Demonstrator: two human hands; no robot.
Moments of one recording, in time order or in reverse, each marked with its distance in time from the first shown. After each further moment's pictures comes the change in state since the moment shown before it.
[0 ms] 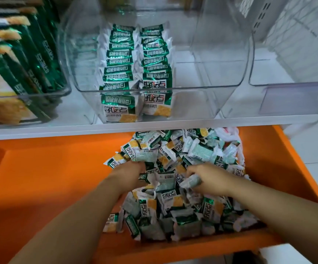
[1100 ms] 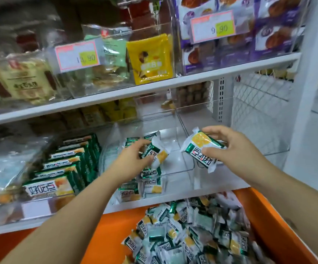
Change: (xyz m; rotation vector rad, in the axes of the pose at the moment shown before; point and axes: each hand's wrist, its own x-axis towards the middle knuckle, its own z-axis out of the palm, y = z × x) left_hand -0.116 0.085 -0.246 -0.381 0.747 0.083; right_hand -0.159 -0.054 -0.190 0.837 0.938 -0.304
